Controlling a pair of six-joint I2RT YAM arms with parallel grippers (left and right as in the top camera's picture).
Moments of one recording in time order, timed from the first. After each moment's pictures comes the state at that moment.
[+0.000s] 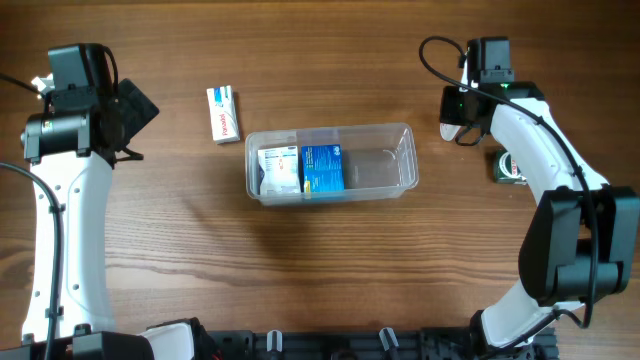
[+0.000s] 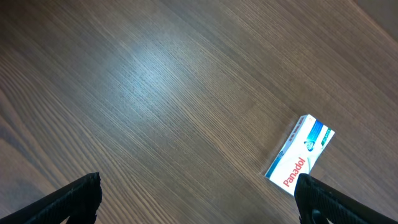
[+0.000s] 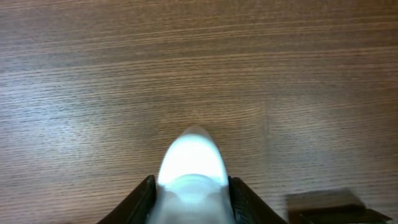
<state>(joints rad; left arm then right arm) 0.16 1.45 1.40 -0.98 -0.27 -0.57 0.05 1.84 1.32 -0.58 0.11 0.13</state>
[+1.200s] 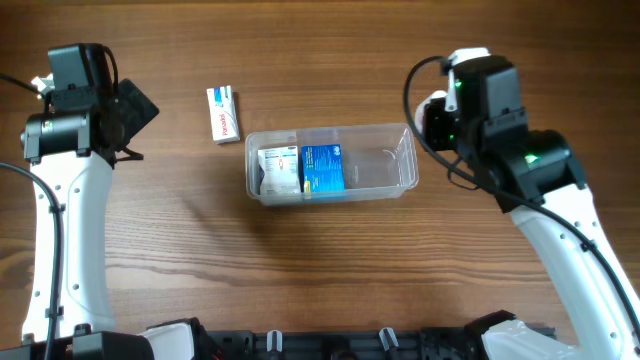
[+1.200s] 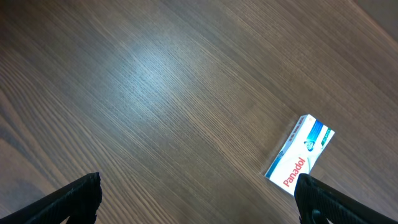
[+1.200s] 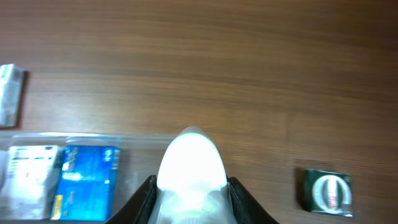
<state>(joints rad) 0.16 1.45 1.40 -0.98 -0.27 -0.57 0.36 1.32 1.34 -0.86 0.18 0.21</state>
